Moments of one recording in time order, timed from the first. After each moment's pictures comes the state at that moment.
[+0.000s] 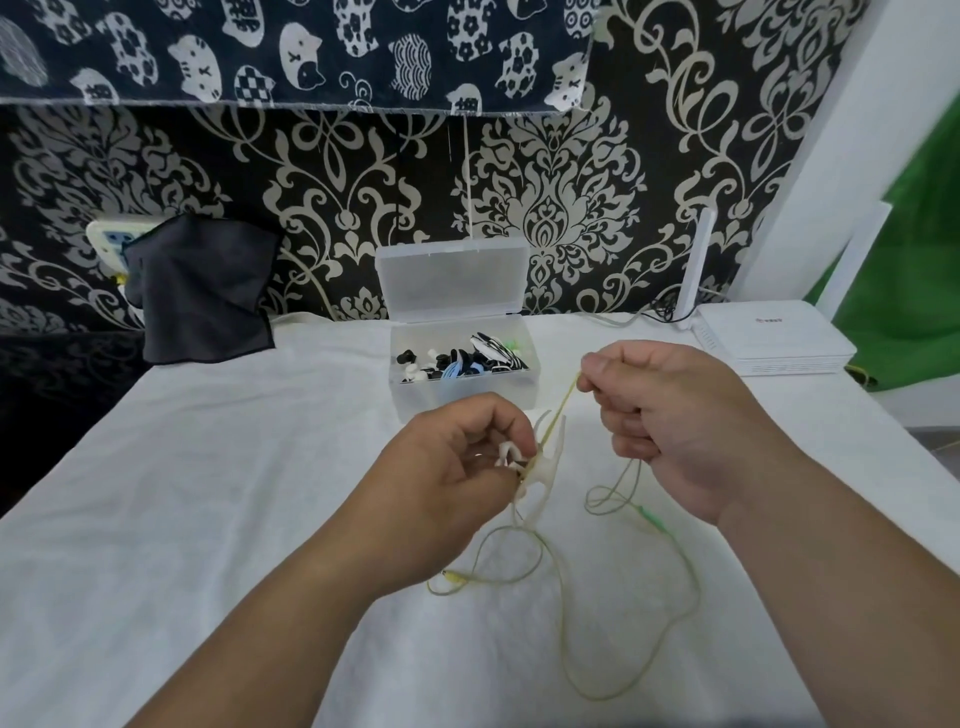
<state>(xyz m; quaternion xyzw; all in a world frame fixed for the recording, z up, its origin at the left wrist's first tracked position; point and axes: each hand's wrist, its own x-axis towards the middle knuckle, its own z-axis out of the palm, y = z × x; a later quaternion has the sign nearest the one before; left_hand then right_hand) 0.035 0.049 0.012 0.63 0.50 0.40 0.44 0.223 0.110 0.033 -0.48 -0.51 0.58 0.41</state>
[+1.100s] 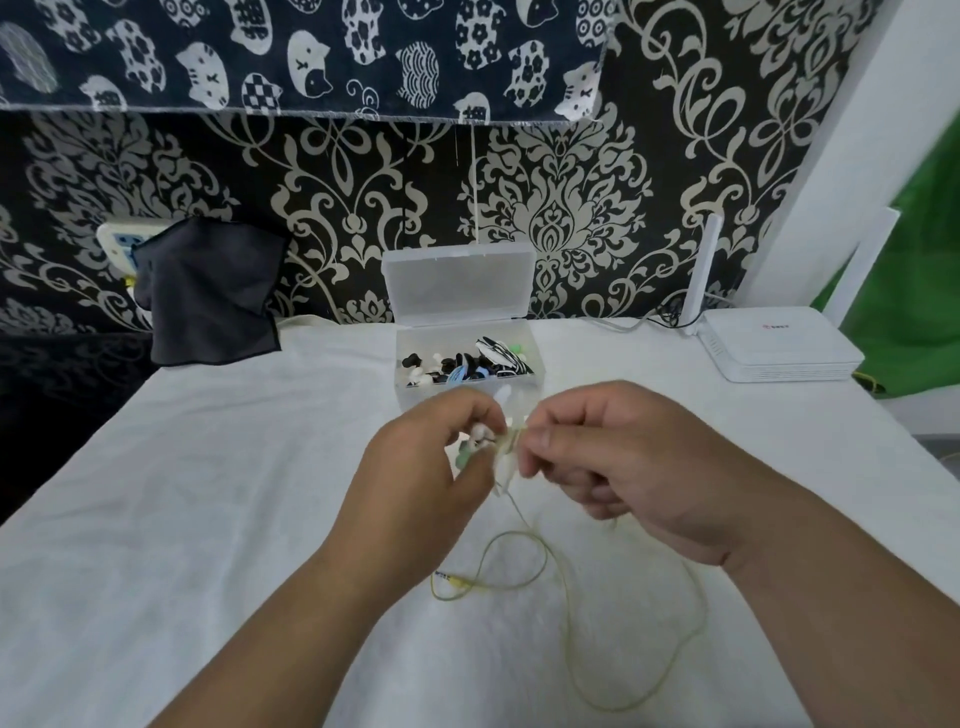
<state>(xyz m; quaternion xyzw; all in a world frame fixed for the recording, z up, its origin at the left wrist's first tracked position) 0.031 0.052 0.003 0.67 0.60 0.39 0.19 0.210 0.089 0.040 -0.38 -0.65 0.61 0.23</state>
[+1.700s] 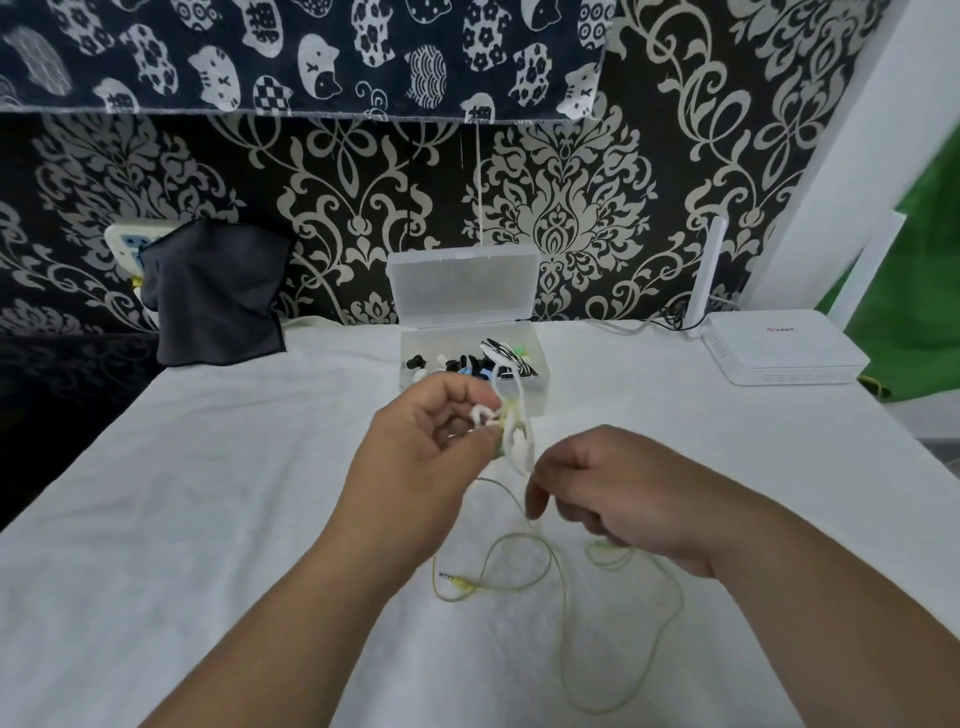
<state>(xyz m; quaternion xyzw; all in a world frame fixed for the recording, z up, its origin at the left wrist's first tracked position) 0.034 0.055 0.007 0.52 0.50 0.55 0.42 0.212 0.096 0.015 -0.50 -0.70 0.51 0.10</state>
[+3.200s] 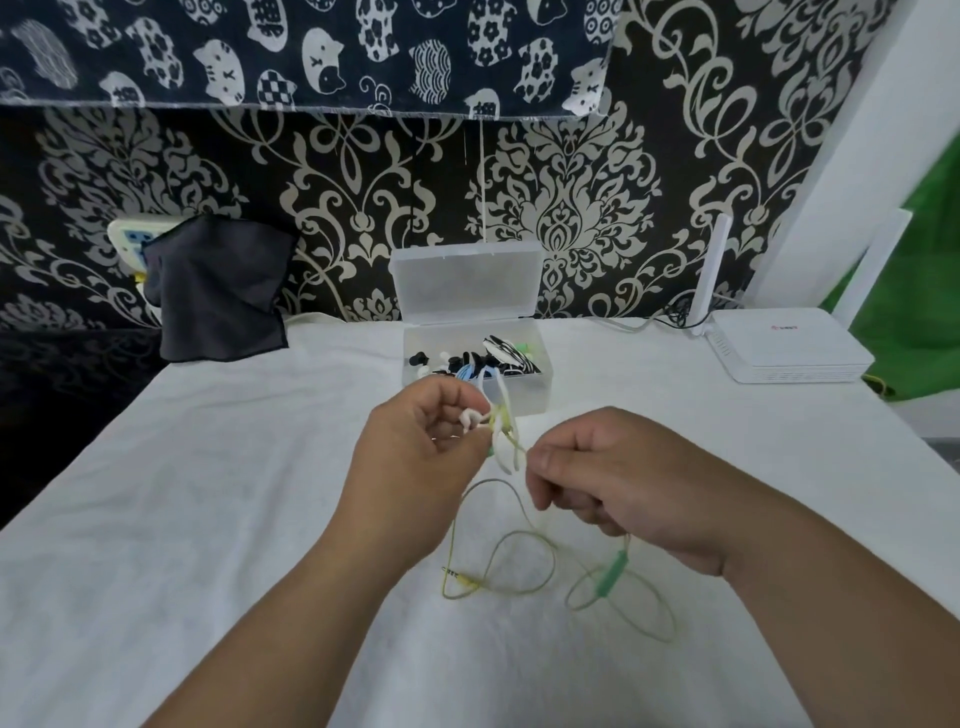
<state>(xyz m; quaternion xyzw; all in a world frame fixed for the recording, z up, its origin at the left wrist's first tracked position) 0.029 0.059 0.000 0.52 0.59 0.51 0.34 0.206 0.089 0.030 -0.44 -0.69 0.56 0.15</state>
